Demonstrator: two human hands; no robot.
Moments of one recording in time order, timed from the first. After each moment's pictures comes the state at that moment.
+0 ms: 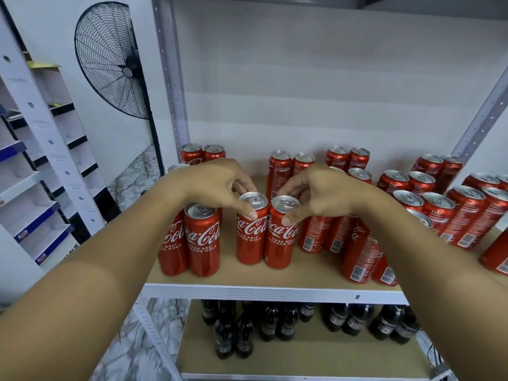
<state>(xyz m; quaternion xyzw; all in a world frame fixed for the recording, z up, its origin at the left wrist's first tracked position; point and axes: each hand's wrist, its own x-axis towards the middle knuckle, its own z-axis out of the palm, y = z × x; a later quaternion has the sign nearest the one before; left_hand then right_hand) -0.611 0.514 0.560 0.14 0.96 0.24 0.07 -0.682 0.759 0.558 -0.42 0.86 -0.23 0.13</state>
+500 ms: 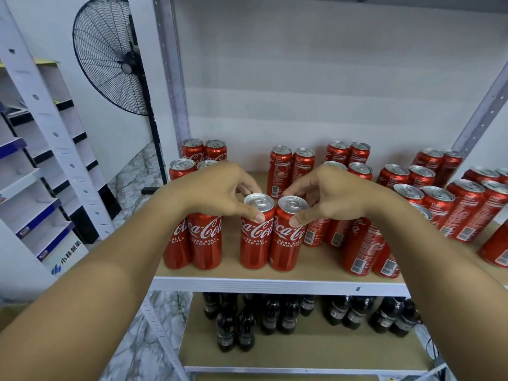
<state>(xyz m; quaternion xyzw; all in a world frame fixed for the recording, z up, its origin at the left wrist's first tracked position) -0.588 0.524 0.548 0.15 0.95 0.27 0.02 -0.667 0.774 0.554 -0.44 0.86 -0.24 0.12</state>
